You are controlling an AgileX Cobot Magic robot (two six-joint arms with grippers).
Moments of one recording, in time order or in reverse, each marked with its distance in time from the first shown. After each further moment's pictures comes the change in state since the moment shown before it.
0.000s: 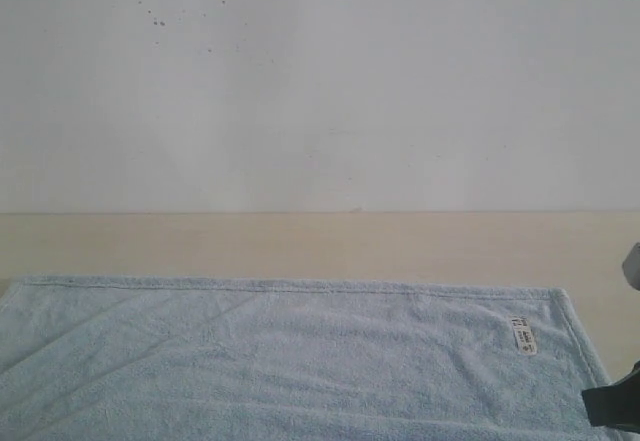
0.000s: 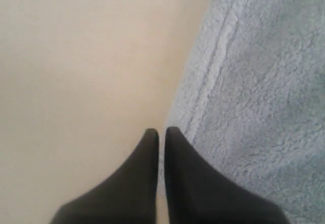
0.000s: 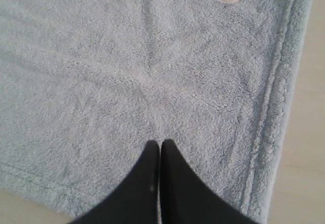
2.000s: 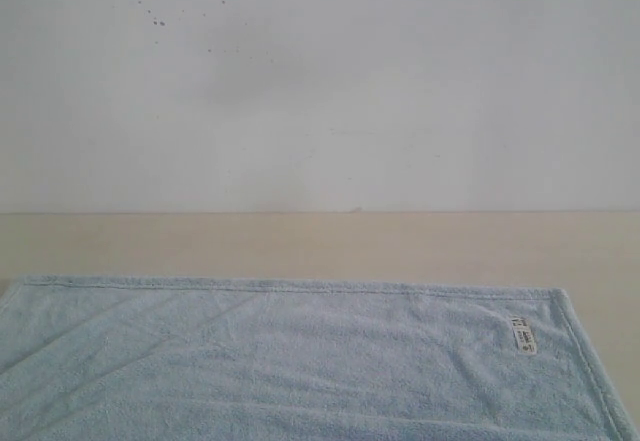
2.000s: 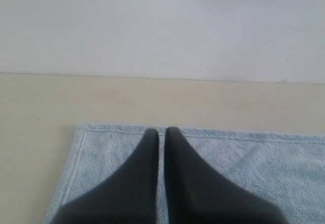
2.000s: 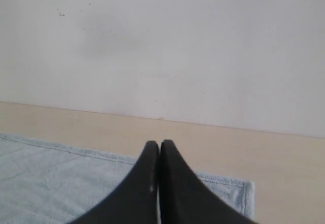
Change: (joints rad) left arm 0.000 -0.809 -0.022 -0.005 0.601 0.028; right arm 0.000 -0.902 0.046 0.010 -0.054 0.082
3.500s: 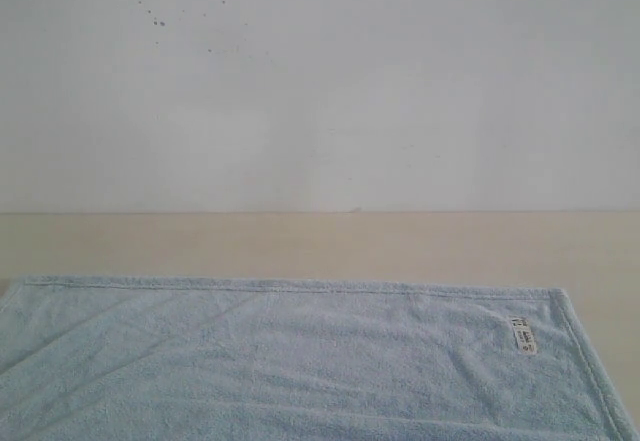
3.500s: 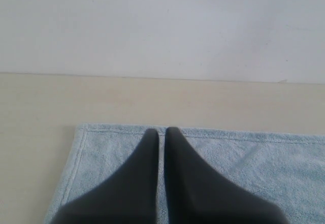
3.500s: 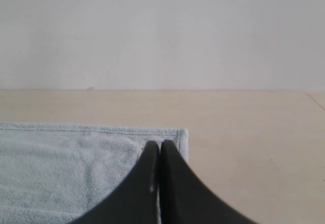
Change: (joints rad) left arm 0.000 0.000 0.000 0.000 0.000 0.000; right arm 0.000 -0.237 0.471 -0.469 -0.308 0.405
